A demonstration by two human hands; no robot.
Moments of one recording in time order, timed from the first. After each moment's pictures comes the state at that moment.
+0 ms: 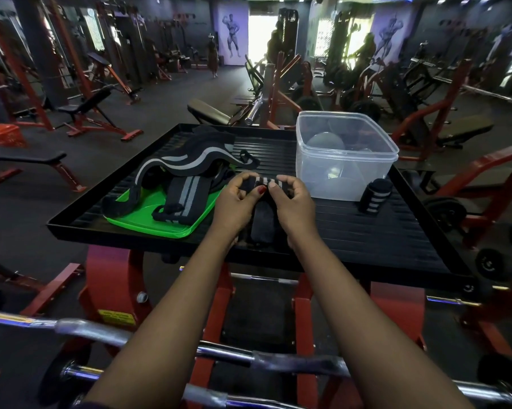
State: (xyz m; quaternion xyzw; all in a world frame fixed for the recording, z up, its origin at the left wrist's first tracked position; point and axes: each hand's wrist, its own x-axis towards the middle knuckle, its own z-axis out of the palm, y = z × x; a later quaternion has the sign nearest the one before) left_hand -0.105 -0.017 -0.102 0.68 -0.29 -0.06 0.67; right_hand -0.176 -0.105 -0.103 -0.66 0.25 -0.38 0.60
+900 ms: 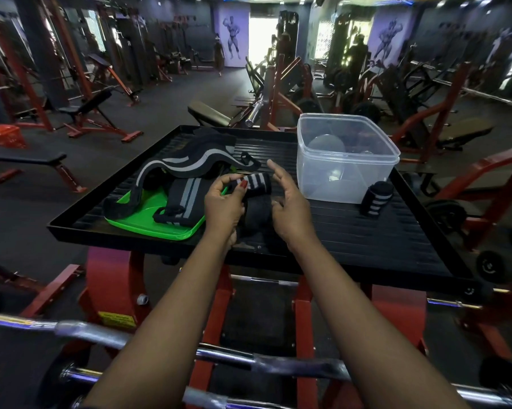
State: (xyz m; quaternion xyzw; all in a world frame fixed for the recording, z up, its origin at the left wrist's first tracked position) left_hand -0.101 -0.015 -0.099 0.58 -0.14 -0.09 0.80; right_hand -0.175 -0.106 -0.110 -0.78 0.14 -0.35 0.51
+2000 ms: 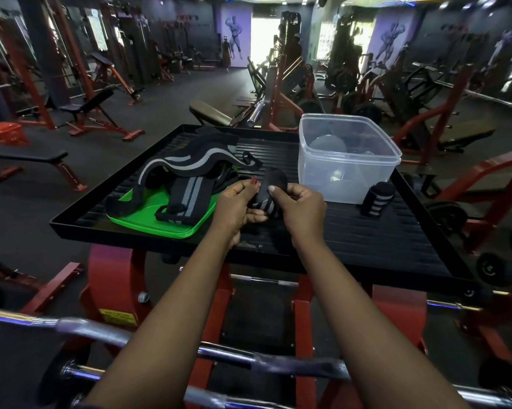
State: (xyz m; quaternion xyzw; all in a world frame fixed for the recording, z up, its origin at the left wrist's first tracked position) left_hand -0.115 -0.011 -0.090 0.59 -0.18 -0.22 0.76; right_hand -0.180 -0.108 -0.103 -0.69 0.25 -0.41 0.55
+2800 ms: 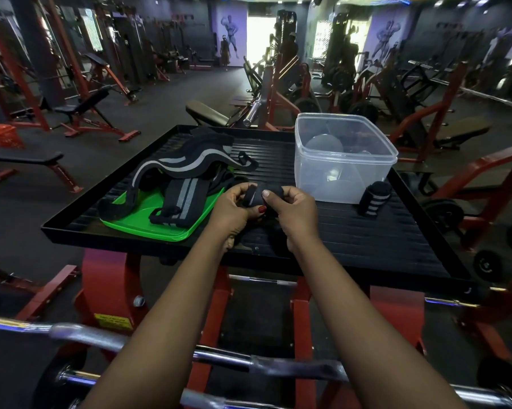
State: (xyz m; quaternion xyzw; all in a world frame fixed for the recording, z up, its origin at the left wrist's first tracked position) left_hand -0.106 -0.015 -0.102 0.60 -0.22 -0.23 0.73; right_hand -0.176 -0.109 -0.109 -0.63 0.24 -0.36 0.65
